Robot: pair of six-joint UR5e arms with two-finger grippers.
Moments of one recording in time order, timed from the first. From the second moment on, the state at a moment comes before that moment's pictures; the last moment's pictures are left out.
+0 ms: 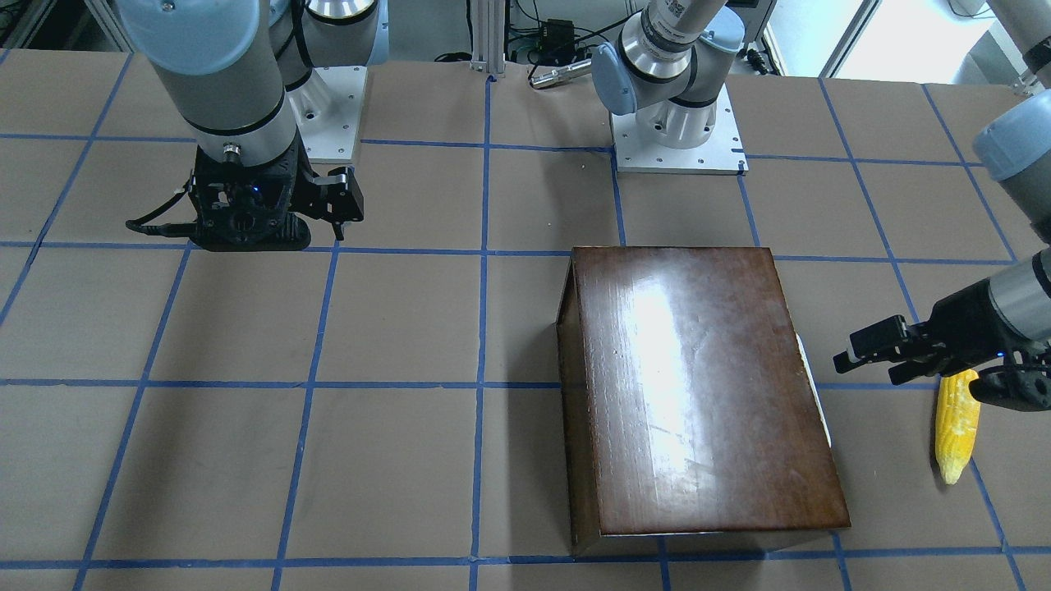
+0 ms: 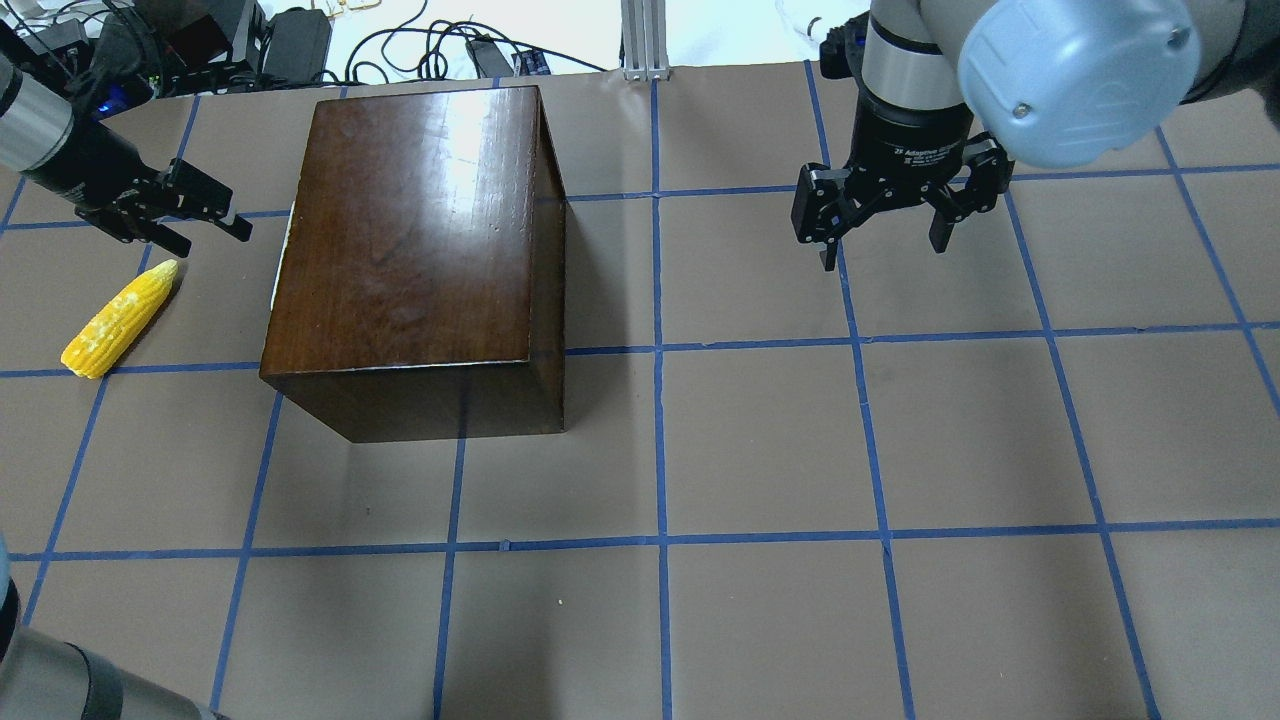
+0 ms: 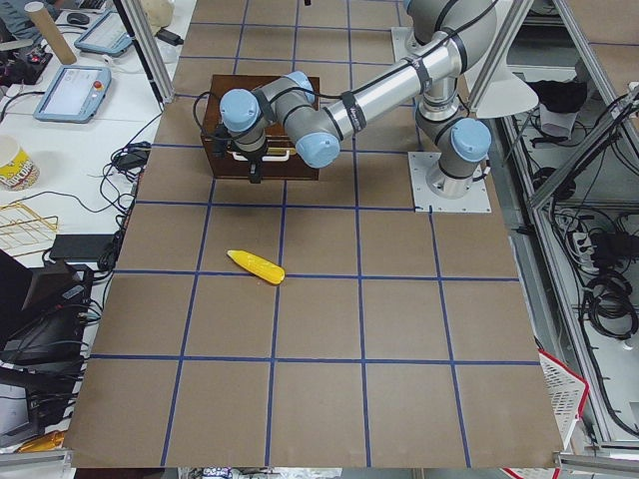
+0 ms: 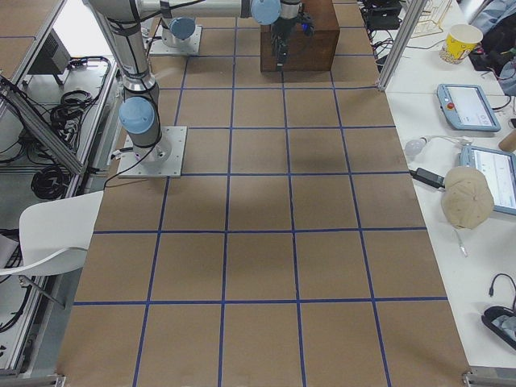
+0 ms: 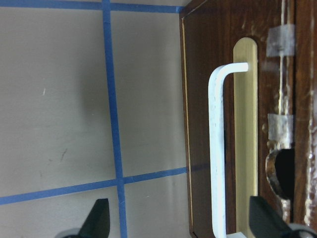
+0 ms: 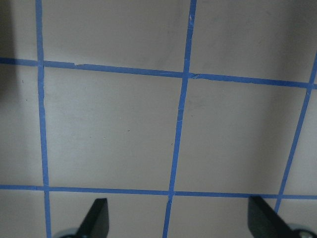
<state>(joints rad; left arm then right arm) -1.08 -1.92 -1.52 -1.44 1.28 0.55 1.69 -1.44 1.50 -1.50 -1.64 0.03</state>
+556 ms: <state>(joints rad) -1.08 -1.95 -1.56 -1.44 1.23 0.55 1.69 -1.44 1.50 -1.50 -1.64 0.03</state>
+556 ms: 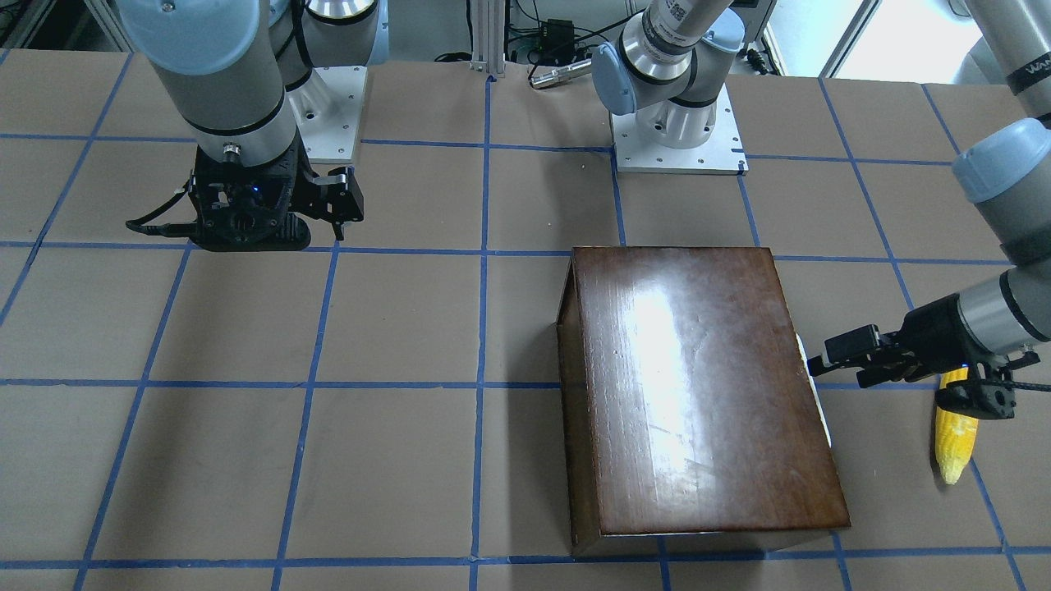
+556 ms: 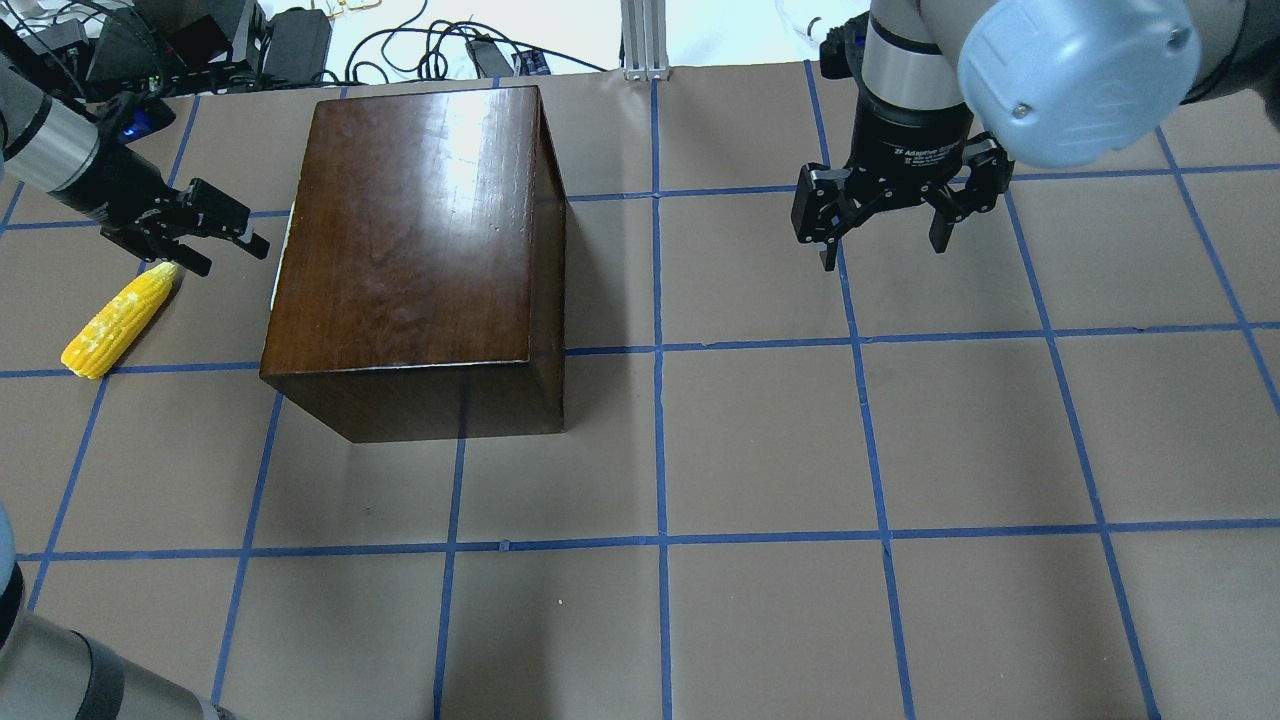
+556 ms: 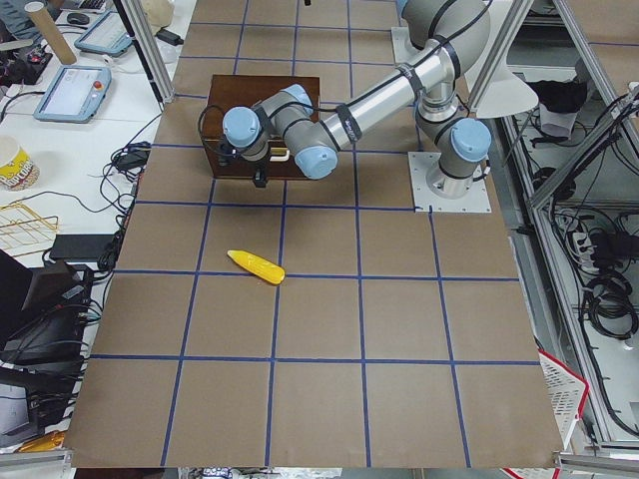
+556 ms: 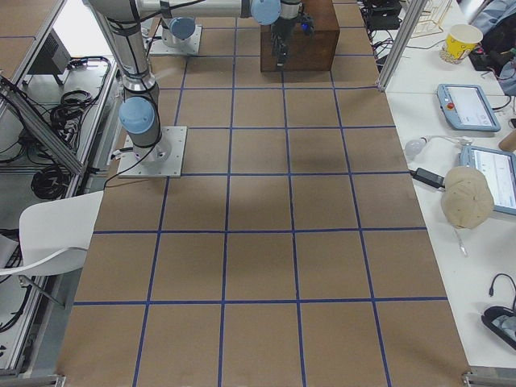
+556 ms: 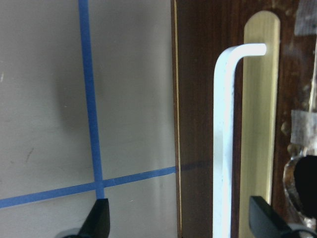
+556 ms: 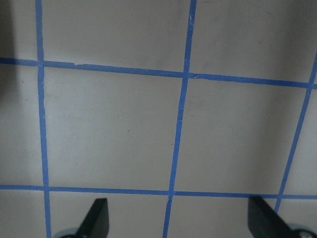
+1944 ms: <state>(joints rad) -1.08 -2.01 -1.57 -1.44 1.20 0.55 1.69 -1.44 1.50 -1.50 -1.64 0.03</state>
